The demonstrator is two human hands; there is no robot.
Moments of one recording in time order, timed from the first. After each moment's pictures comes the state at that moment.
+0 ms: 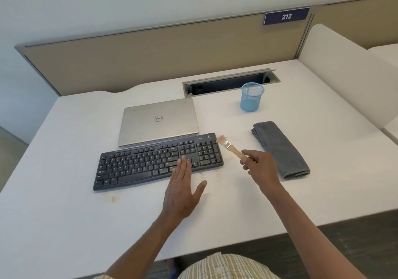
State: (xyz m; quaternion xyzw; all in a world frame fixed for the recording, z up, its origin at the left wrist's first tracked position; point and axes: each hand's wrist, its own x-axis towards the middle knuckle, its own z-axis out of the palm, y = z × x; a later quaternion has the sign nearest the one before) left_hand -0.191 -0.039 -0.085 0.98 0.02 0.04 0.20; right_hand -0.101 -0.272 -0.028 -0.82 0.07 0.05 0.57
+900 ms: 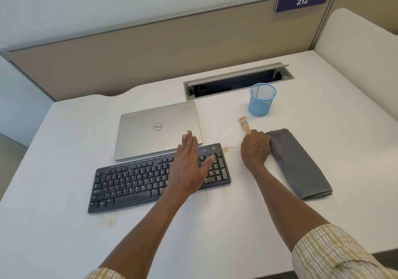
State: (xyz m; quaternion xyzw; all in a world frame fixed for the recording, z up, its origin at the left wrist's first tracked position) left_hand -0.073 -0.033 -0.031 0.98 0.02 0.03 0.20; right_hand 0.058 -0.216 -0.094 -0.97 0.14 -0.09 0.19
